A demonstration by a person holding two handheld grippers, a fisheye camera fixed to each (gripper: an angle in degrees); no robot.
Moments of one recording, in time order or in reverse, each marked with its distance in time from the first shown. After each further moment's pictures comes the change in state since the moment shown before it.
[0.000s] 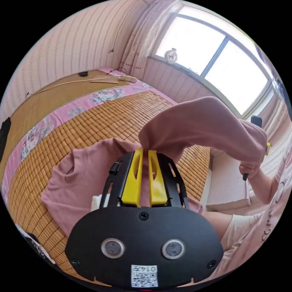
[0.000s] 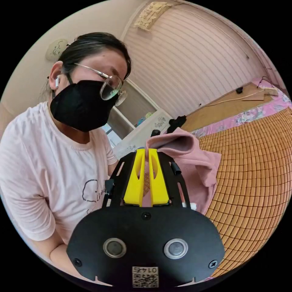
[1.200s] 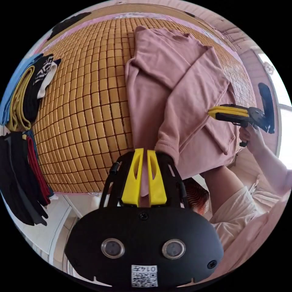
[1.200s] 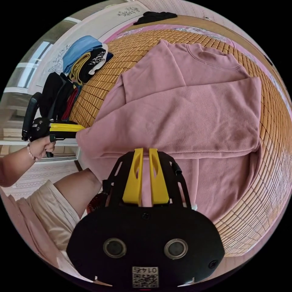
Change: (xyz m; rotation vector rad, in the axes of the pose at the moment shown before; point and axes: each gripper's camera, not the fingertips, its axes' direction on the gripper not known) left arm -0.066 0.268 -0.148 -0.523 -0.246 -0.708; right arm 0.032 0.056 0.381 -1.016 0.504 0.051
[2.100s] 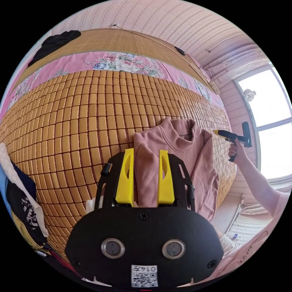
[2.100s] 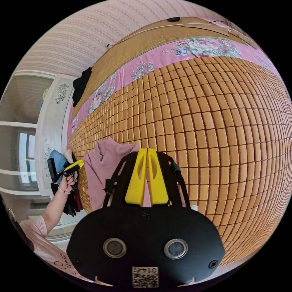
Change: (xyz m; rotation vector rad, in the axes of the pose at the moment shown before) left arm -0.095 -0.198 -0.086 0.327 0.227 0.072; right arm 0.319 -0.110 -0.151 0.335 -0.120 0.578
